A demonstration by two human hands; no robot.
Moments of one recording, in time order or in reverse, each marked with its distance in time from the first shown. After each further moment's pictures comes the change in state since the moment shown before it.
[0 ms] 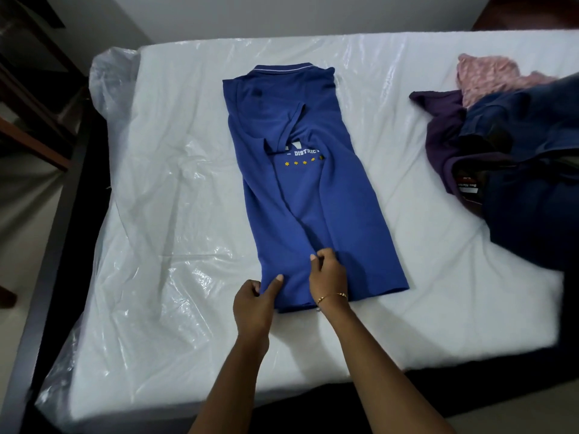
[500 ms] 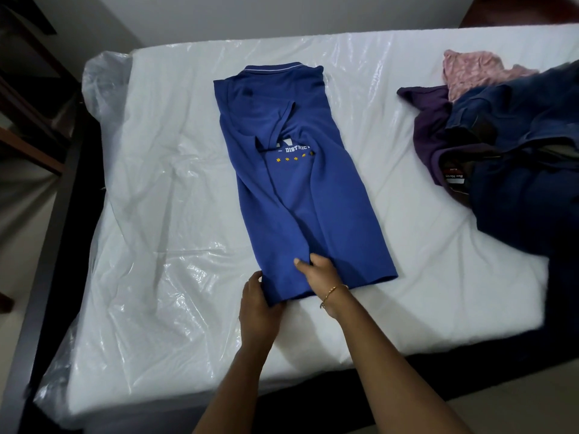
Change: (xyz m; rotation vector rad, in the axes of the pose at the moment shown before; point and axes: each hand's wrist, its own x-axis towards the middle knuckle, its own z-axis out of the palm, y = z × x) left_hand 0.008 -0.041 -0.004 0.521 -0.068 0.312; right_hand -0.006 0.006 -0.019 0.410 -0.386 0.144
